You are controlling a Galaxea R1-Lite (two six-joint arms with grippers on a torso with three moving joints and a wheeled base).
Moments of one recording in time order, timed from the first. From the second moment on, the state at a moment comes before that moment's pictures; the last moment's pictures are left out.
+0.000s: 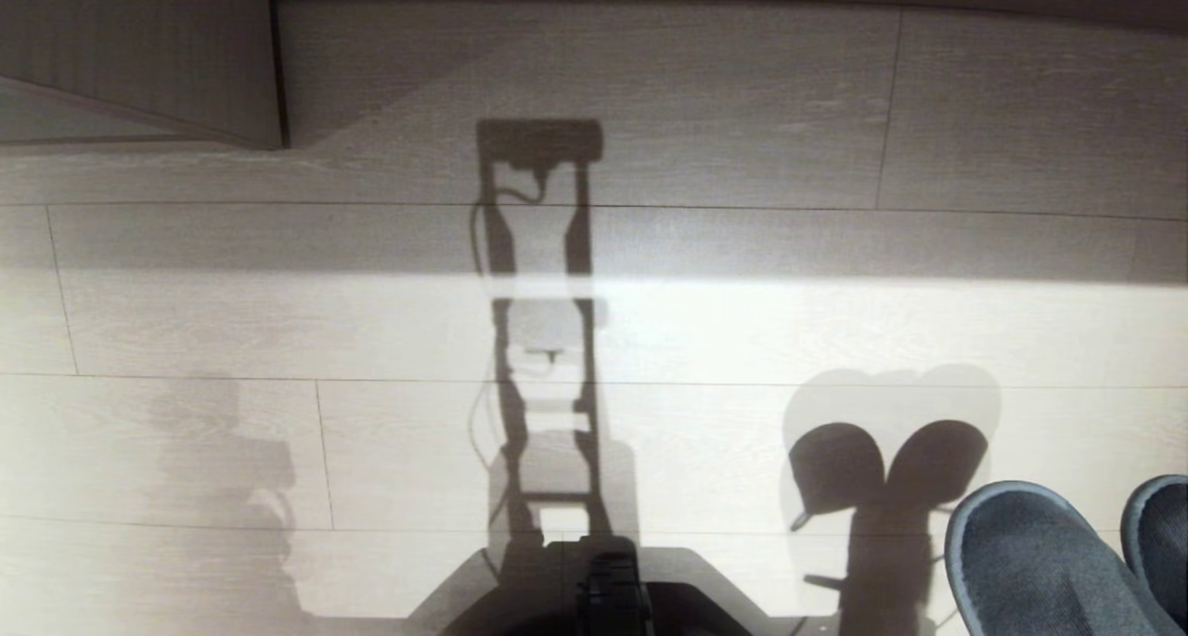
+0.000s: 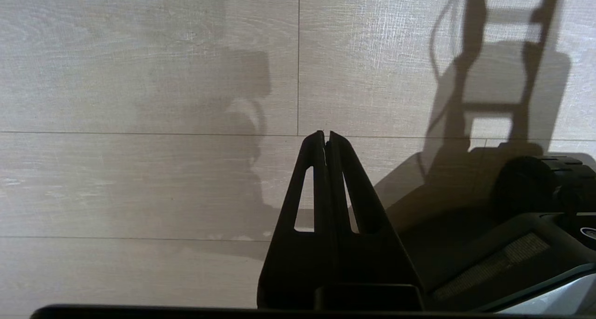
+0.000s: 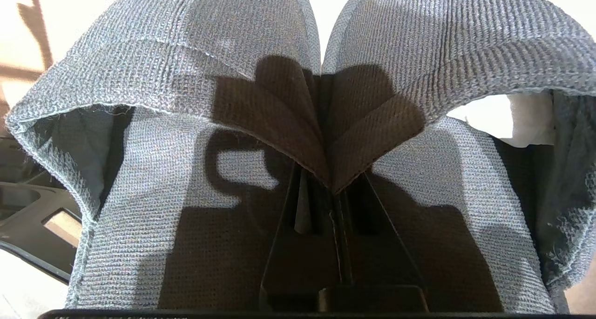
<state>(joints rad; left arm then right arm) 0.00 0.00 0.00 0.00 0.00 -0.02 -0.01 0.00 -0.01 0.00 0.01 -0.08</state>
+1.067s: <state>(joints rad) 0.00 0.00 0.00 0.00 0.00 -0.01 0.04 1.28 -0.62 -0.96 0.04 -0.14</state>
